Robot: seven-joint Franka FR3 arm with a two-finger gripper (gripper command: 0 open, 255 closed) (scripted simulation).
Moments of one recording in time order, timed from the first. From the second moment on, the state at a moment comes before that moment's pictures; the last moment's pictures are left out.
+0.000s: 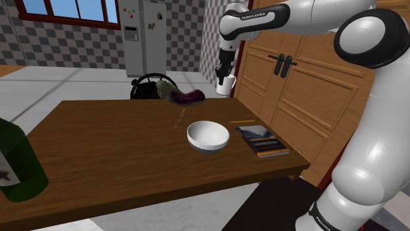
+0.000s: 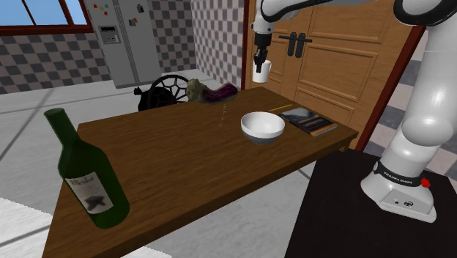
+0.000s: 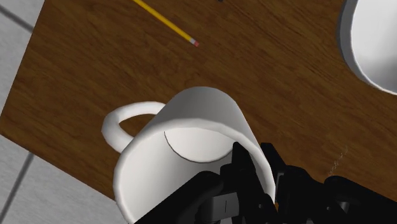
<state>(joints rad) -0.32 0.20 0.13 -1.58 -0.06 1.84 -0.26</state>
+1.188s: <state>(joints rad) -0.32 0.24 0.13 -1.77 -0.07 2.07 -0.25</state>
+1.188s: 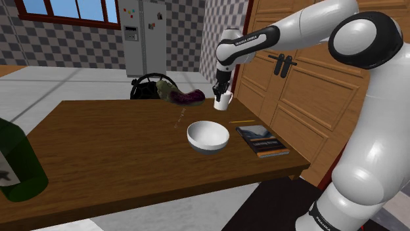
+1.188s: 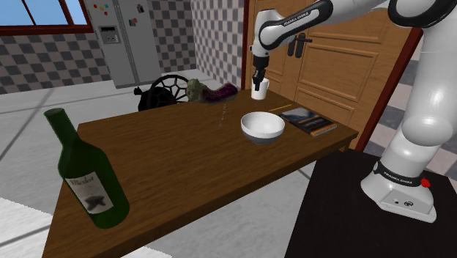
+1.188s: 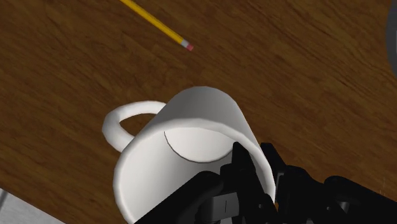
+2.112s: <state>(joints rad) -0.32 0.30 0.12 -1.86 -0.09 2.22 -0.24</state>
